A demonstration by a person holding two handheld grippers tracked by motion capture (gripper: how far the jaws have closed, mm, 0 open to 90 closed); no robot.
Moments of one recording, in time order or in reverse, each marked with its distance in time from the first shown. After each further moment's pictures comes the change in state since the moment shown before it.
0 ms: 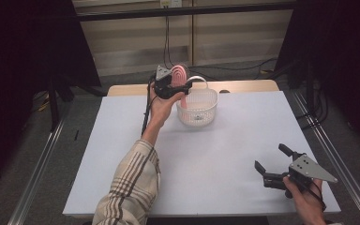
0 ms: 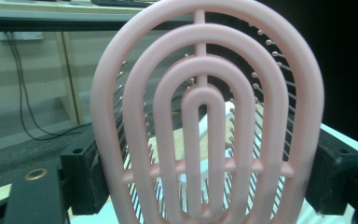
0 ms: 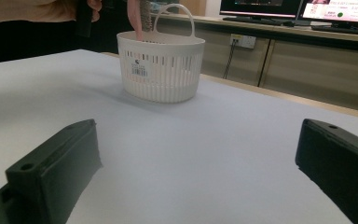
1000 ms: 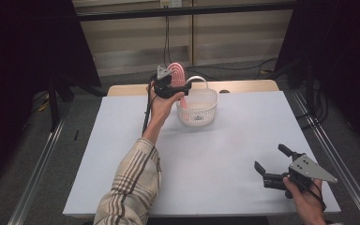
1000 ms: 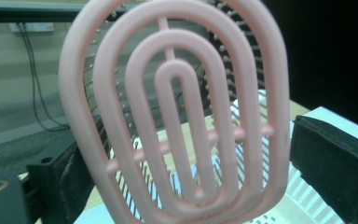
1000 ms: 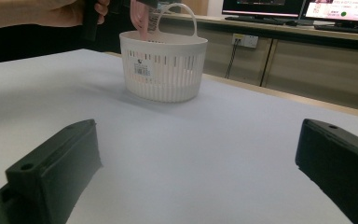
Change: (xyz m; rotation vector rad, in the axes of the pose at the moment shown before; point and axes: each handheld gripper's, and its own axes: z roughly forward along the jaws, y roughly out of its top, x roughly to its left) left arm 0.005 -0.003 0.006 0.044 0.028 0.024; right arm 0.000 0.000 0.000 0.001 0.007 0.001
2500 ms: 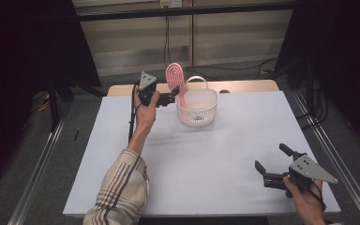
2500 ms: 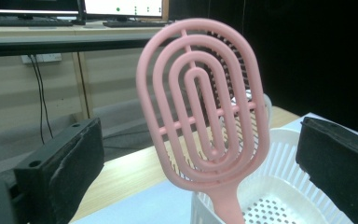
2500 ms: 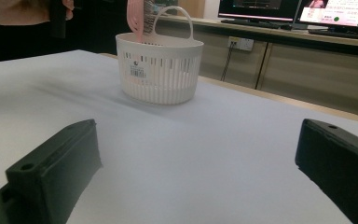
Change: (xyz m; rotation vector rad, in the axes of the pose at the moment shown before) left arm 0.020 -0.012 -0.054 -0.123 -0.024 0.036; right arm 0.000 0.001 -0.001 -0.010 -0.021 -0.018
